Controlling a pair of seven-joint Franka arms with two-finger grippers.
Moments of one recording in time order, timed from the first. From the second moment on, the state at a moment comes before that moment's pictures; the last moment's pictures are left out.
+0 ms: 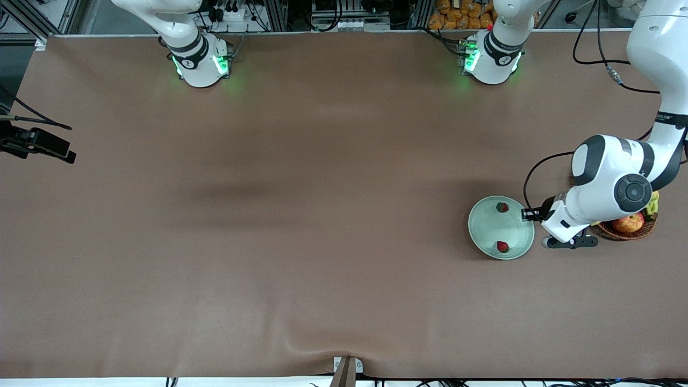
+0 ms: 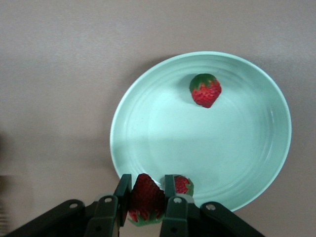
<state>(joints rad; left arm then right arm) 0.56 0.53 -0.64 -1.89 0.32 2.18 -0.25 -0.07 0.12 0.02 -1.38 0.00 1.45 0.07</state>
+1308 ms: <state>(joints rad) 0.49 0.40 -0.83 -1.32 0.32 1.55 -0.25 -0.08 0.13 0.02 -1.39 0.01 1.45 0.08</state>
